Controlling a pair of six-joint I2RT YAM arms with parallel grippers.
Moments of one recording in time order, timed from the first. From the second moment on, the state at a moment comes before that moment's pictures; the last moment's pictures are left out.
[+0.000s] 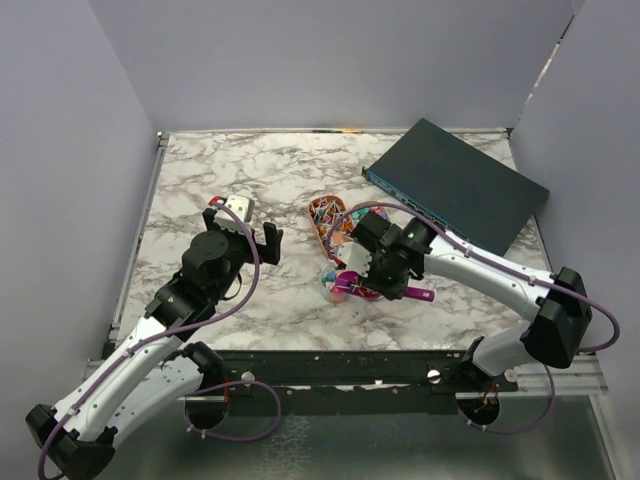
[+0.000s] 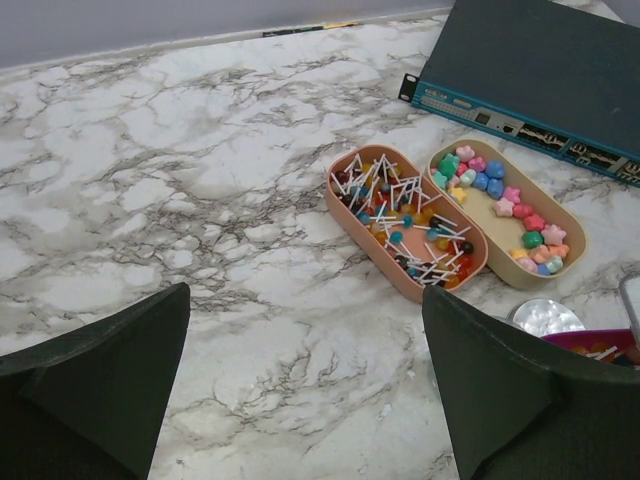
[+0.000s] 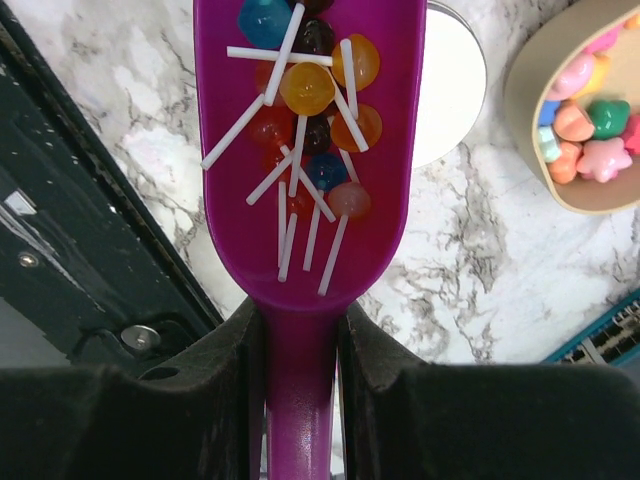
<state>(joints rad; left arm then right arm) -0.65 0.68 0.71 -0.22 -0.30 -0.13 0.88 1.44 1.19 -1.09 -0.04 -0.42</state>
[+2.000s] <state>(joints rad) -0.65 0.62 0.71 -0.23 -0.35 -0.16 1.14 1.63 1.45 -1.31 0.59 -0.38</state>
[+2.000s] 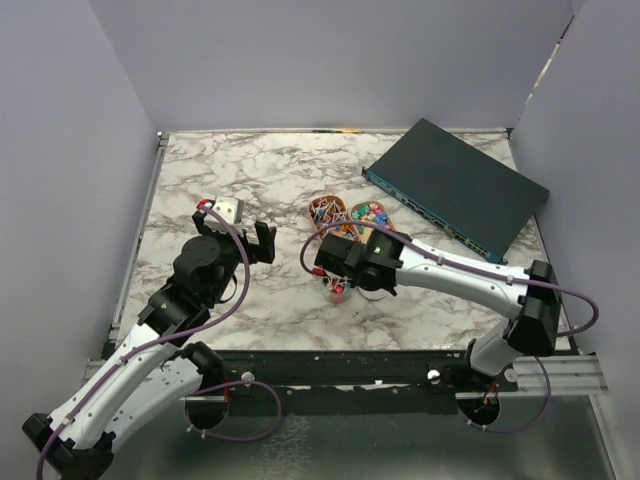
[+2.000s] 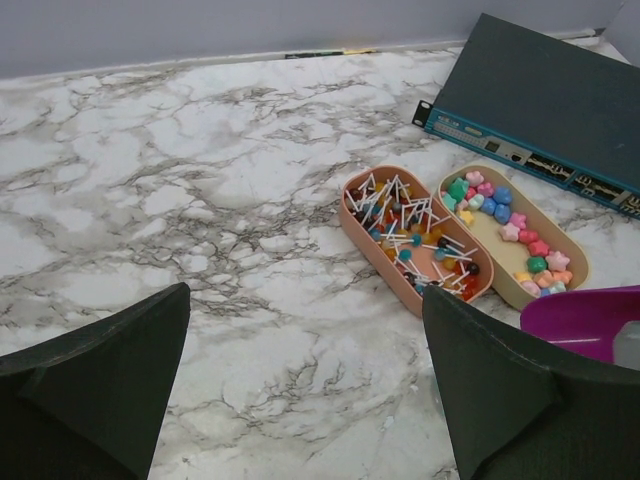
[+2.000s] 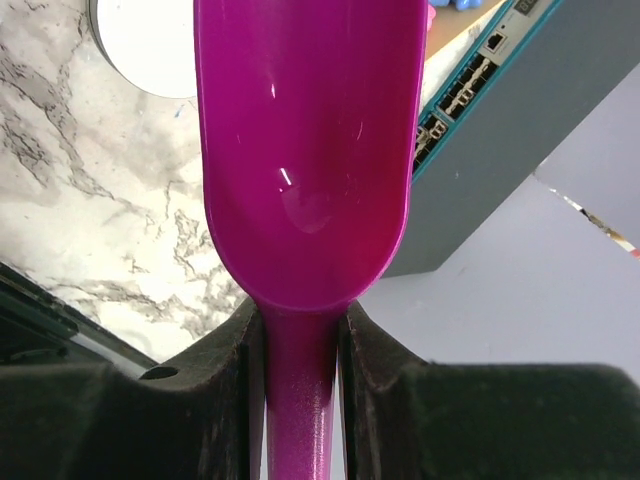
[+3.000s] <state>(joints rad) -0.65 0.68 0.70 -0.19 0.07 -0.30 1.14 1.20 1.04 -0.69 0.36 -0.28</state>
